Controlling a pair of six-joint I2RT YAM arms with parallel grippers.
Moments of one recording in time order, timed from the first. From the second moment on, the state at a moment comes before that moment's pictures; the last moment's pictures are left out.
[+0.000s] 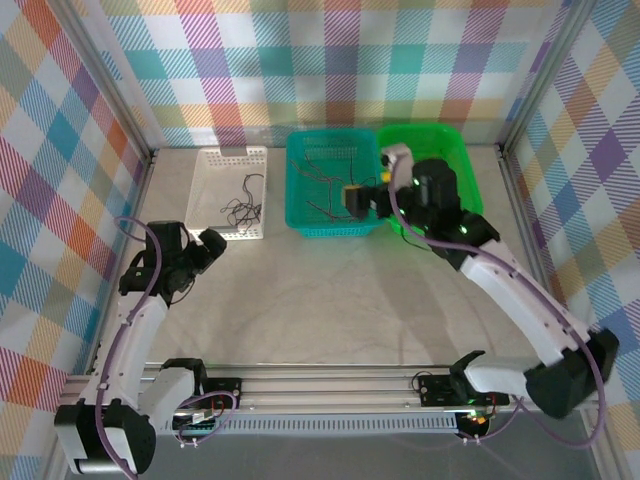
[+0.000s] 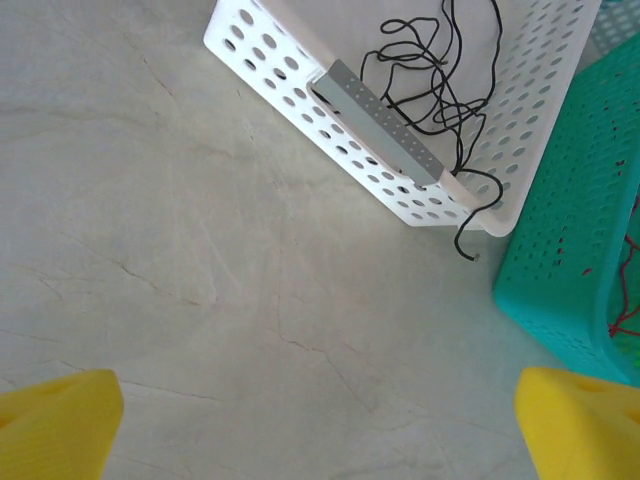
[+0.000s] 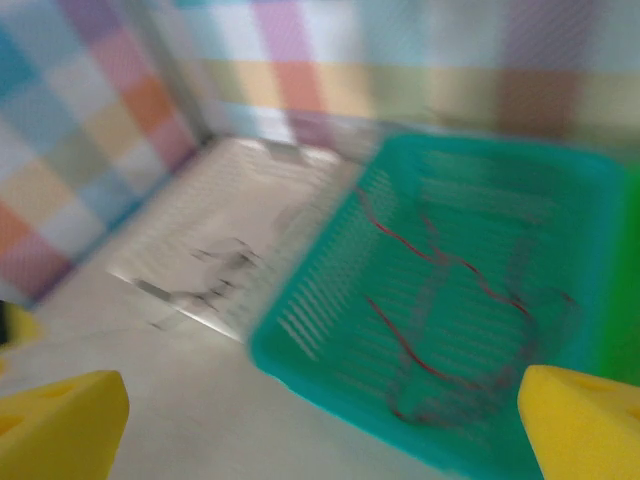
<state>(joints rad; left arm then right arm) -0.01 0.93 0.79 -0.69 0.05 -0.75 0.54 1.18 1.17 -0.36 -0.07 0.20</state>
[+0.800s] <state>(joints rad) -0.12 0.96 0.65 -0.45 -0.29 -0.55 0.03 1.28 0.42 0.31 0.14 0.23</state>
